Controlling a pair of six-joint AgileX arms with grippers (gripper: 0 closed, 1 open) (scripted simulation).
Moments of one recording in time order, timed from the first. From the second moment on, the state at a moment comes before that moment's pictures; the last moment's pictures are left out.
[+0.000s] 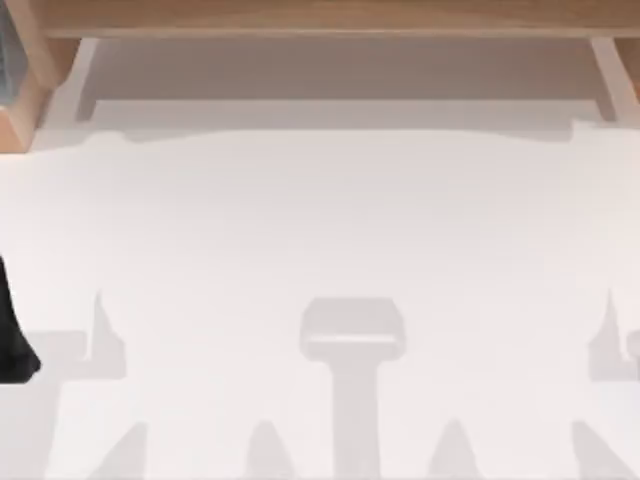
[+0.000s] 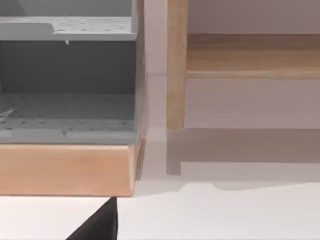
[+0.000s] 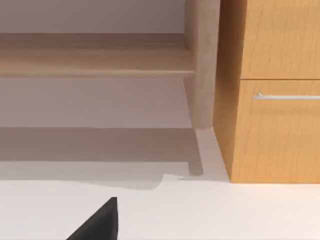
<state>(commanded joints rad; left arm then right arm) 0.00 0.00 0.00 0.00 0.00 0.00 0.00 0.00 0.00 0.00 0.00 0.00</state>
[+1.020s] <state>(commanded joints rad) 0.00 0.00 0.00 0.00 0.00 0.00 -0.24 1.12 0.56 0.62 -0.21 -0.79</state>
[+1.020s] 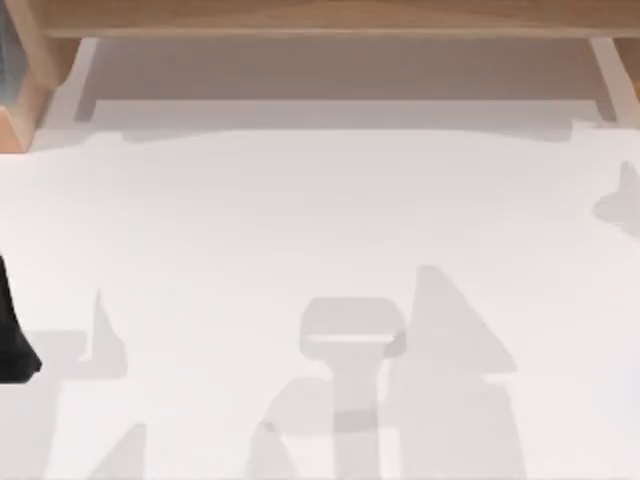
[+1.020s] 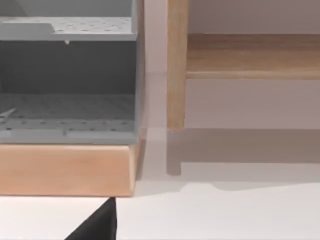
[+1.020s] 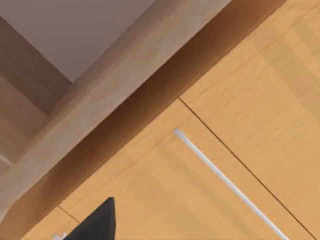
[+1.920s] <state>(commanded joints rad) 0.00 0.00 0.00 0.00 0.00 0.00 -0.46 2.30 1.10 1.21 -0.42 -1.55</state>
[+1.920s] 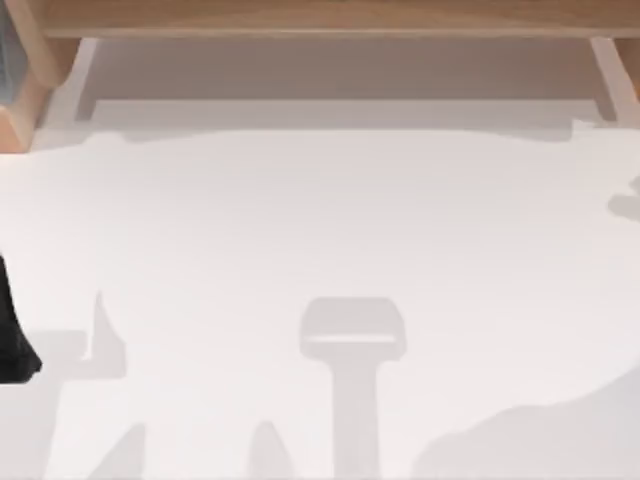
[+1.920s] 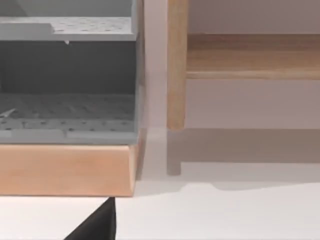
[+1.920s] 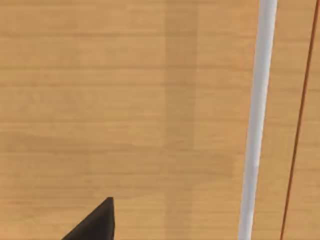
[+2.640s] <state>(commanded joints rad) 0.00 0.00 0.00 0.00 0.00 0.00 -0.44 2.35 1.20 1.15 -0.40 -1.56</state>
